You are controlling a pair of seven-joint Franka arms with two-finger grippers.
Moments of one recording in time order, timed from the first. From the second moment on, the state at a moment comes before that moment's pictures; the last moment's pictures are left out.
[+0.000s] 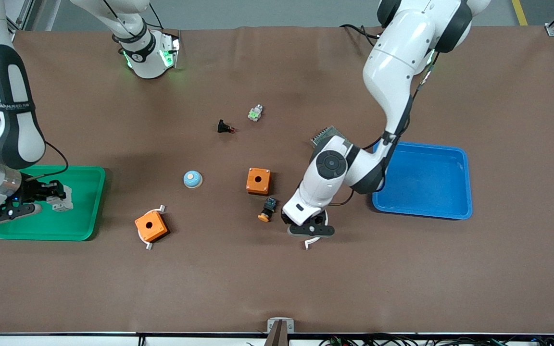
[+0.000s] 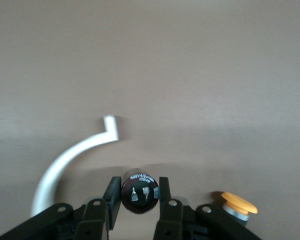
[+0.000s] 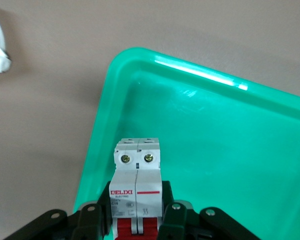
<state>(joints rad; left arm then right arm) -0.58 0.88 0.01 -1.26 -0.06 2.40 -0.55 -0.16 0.45 -0.12 -1.83 0.05 2.20 -0.59</state>
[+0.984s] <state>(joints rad) -0.18 0.36 0.02 -1.87 -0.06 2.17 -0.05 -0.17 0.56 -0.11 -1.77 0.01 2.22 -0.60</state>
